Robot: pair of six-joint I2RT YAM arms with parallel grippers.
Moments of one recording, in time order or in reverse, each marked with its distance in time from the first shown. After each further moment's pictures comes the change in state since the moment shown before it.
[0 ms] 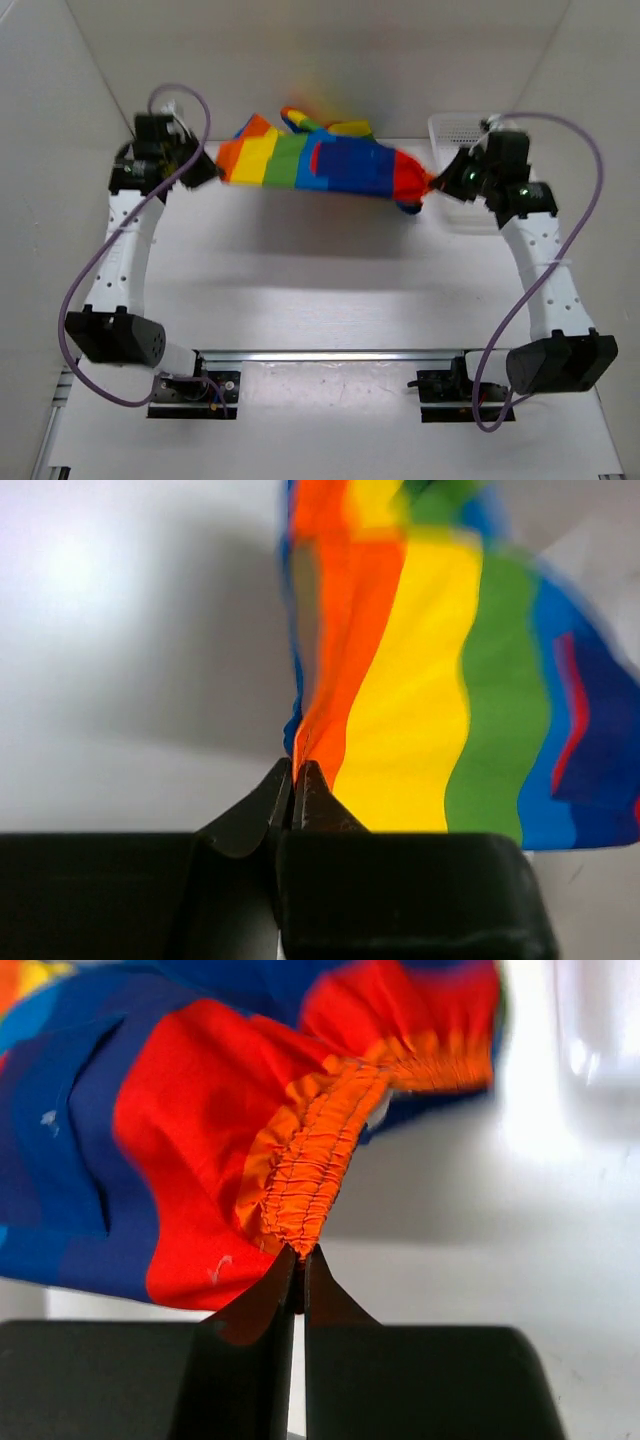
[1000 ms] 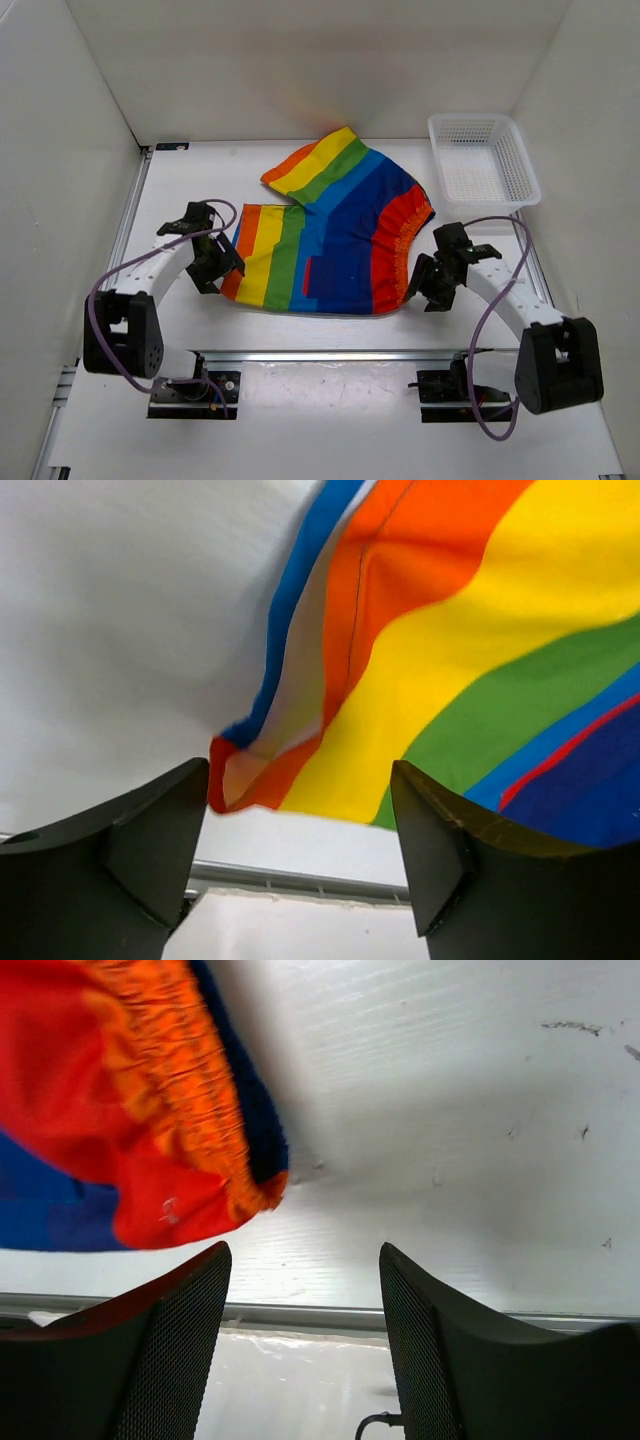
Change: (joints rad) left arm -0.060 -0.068 -0.837 0.051 -0.159 -0.132; right arm 0.148 -0.075 -0.784 -0.066 0.068 0.128
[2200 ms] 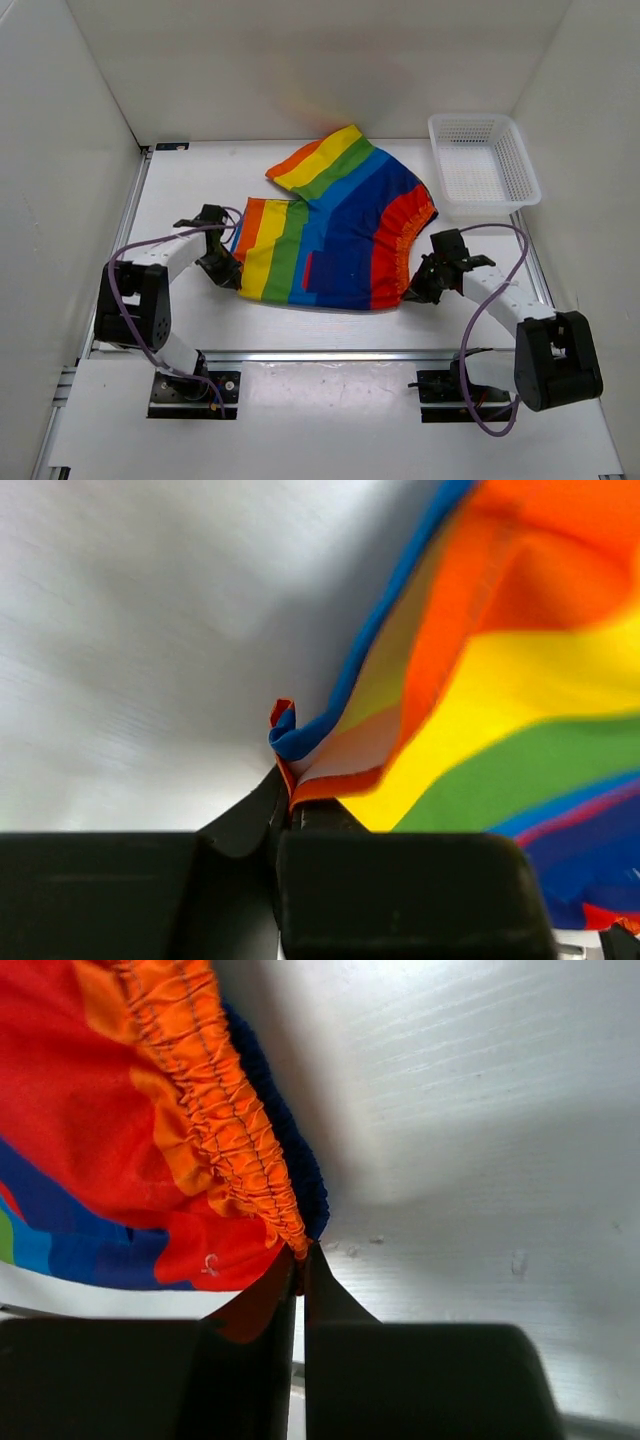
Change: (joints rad) left arm -0.041 0.148 -0.033 0.057 -0.018 -0.178; right arm 0.008 -0.005 -0.151 0.307 -0.065 0.164
